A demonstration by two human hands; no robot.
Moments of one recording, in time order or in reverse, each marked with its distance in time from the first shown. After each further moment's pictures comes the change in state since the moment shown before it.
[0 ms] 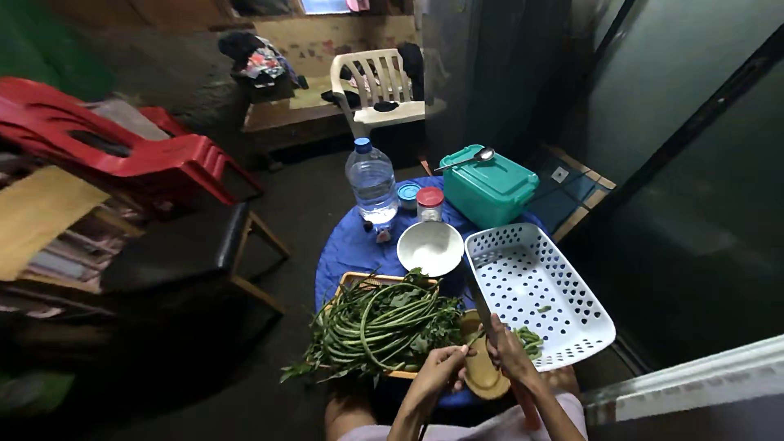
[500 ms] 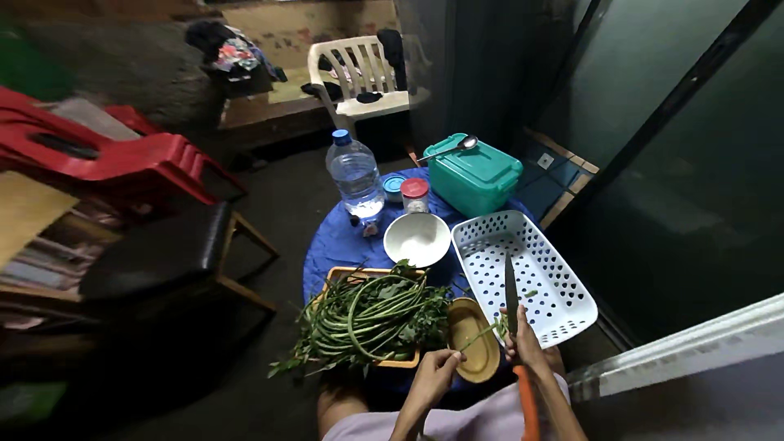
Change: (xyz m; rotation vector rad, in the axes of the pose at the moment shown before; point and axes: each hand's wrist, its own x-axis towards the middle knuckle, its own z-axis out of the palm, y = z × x) left_hand -0.006 -0.029 0.016 0.407 0.126 0.036; right_hand -0.012 0.038 -0.041 0.305 0.281 0.217
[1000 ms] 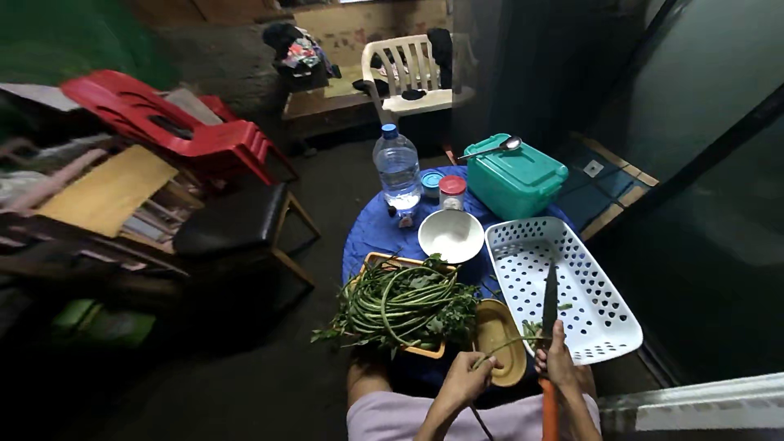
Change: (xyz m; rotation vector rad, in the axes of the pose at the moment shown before) left_hand -0.010 0.007 0.012 -0.130 -0.041 0.012; right_hand -0.013 0.005 0.010 0.043 0.124 -0.025
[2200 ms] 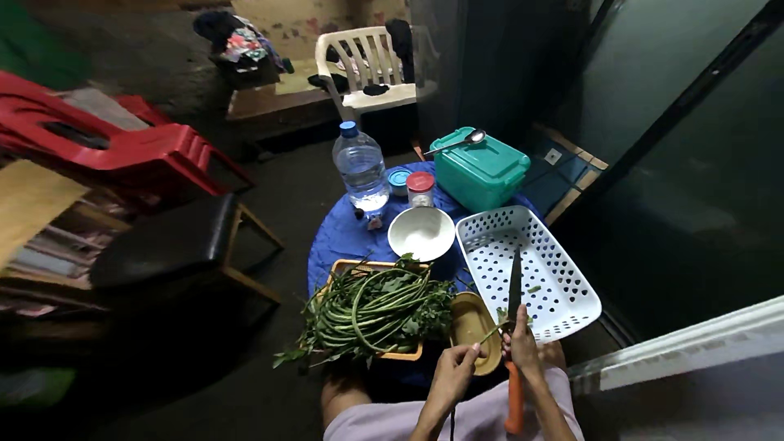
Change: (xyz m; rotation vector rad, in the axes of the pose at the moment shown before) left_hand 0.011 -0.003 0.022 0.013 0.064 0.042; right_hand -0.010 -0.003 0.013 -0.050 0.081 -0.001
